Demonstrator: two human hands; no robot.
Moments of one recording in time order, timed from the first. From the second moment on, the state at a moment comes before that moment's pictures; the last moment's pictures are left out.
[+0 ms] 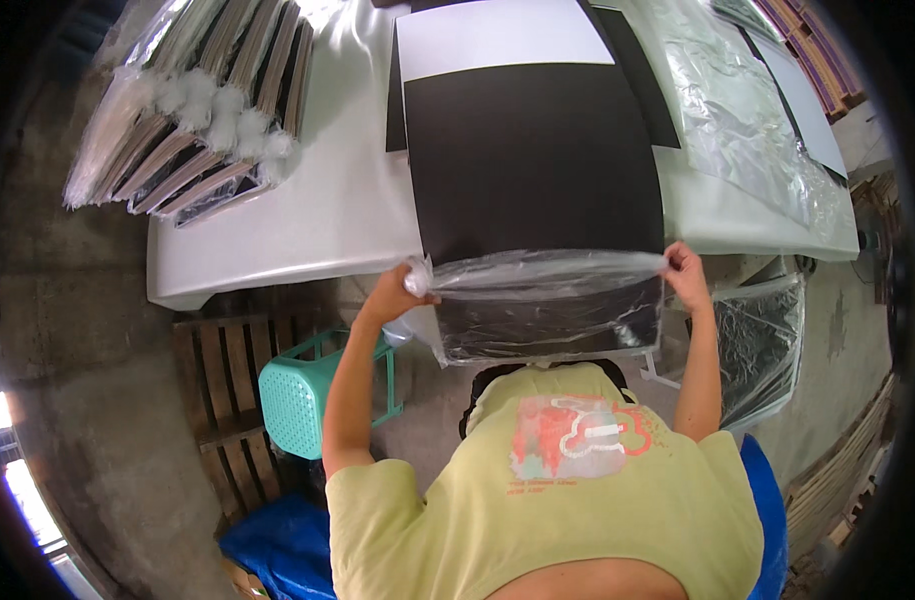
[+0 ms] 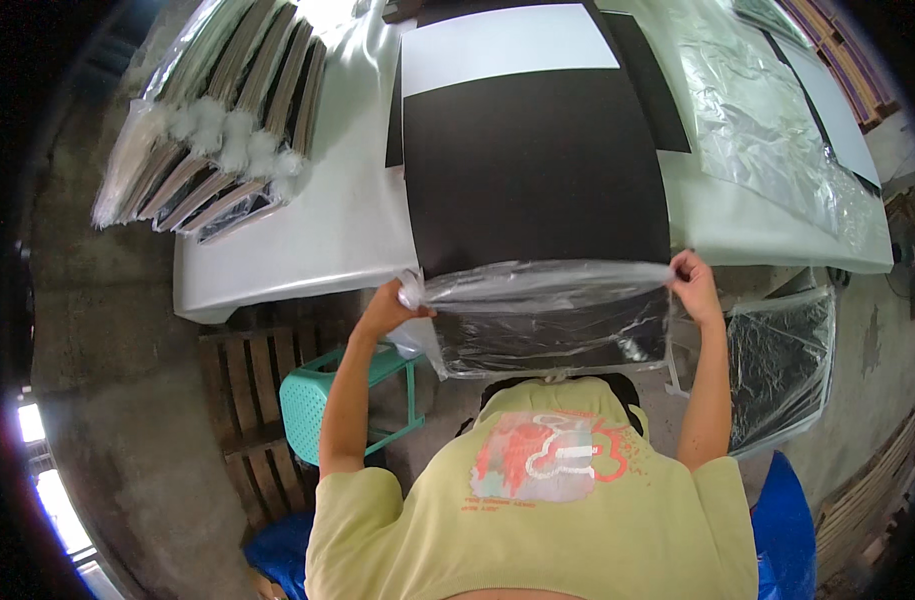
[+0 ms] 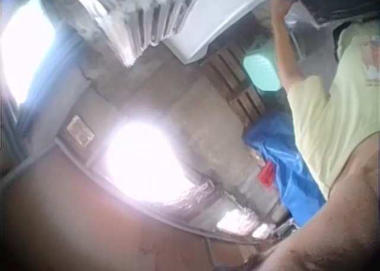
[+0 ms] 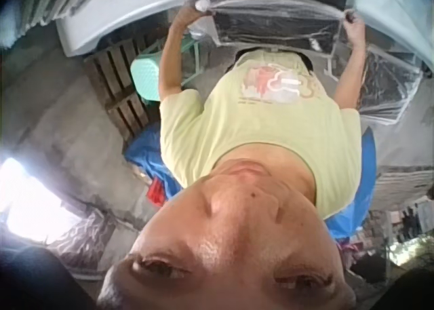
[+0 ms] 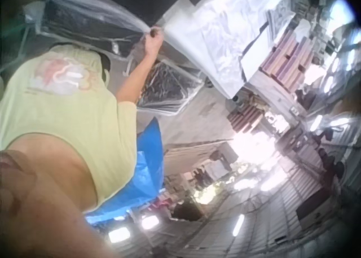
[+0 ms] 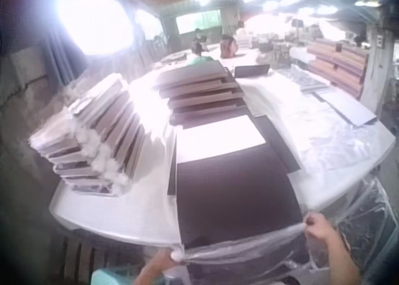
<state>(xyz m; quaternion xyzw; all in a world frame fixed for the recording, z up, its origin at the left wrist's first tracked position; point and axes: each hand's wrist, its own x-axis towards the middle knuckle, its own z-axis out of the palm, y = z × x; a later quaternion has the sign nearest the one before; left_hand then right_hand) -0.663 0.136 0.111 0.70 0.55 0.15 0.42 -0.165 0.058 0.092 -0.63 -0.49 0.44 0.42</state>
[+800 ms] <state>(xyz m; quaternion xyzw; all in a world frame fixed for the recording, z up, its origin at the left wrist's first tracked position) -0.675 0.132 0.157 0.82 0.51 0.11 0.23 -0.184 0.026 0.098 -0.66 -0.62 0.25 0.34</state>
